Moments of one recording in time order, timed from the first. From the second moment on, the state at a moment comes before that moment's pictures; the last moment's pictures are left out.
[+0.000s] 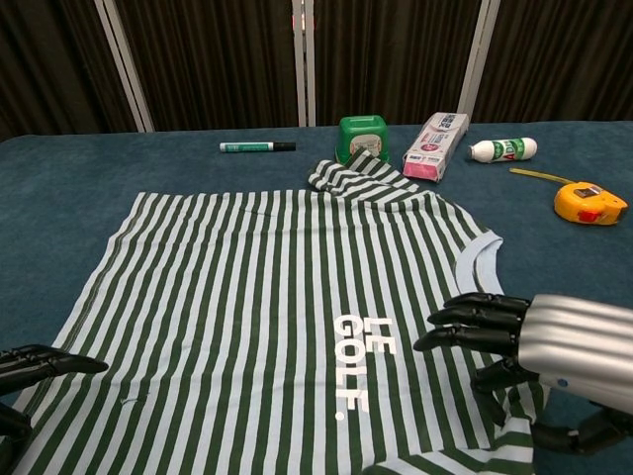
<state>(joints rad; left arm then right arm) -0.35 -1.44 0.35 -1.19 1.93 1.33 -0.30 0.56 -1.58 -0.27 -1.08 -2.01 1.36 0.15</state>
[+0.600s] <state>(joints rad) -0.36 -1.31 0.45 -1.36 2.05 1.39 -0.28 0.62 -1.41 -0.36 -1.31 -2.15 1.33 0.02</state>
